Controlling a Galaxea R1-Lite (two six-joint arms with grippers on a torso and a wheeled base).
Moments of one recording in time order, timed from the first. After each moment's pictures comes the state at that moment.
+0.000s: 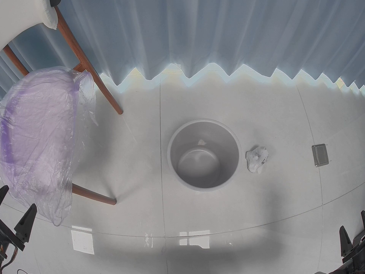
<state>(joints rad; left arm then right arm) -0.02 0.45 -0.30 -0.10 -0.10 0.11 0.00 0.02 -0.02 0.00 0.04 0.00</state>
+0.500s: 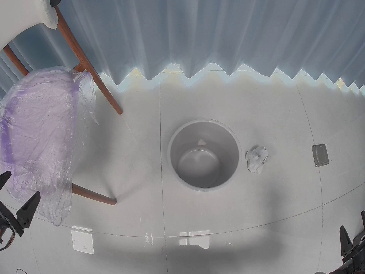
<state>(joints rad) -0.02 0.61 -0.38 -0.10 -0.10 0.21 0.00 0.02 -0.02 0.00 0.04 0.00</state>
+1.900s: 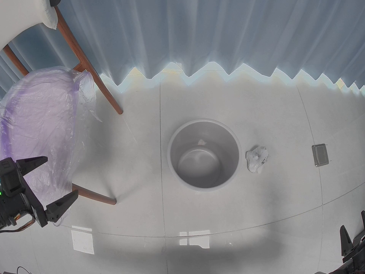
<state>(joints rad) -0.30 0.92 -0.48 -0.18 -0.09 0.34 0.00 0.02 -0.02 0.00 0.04 0.01</state>
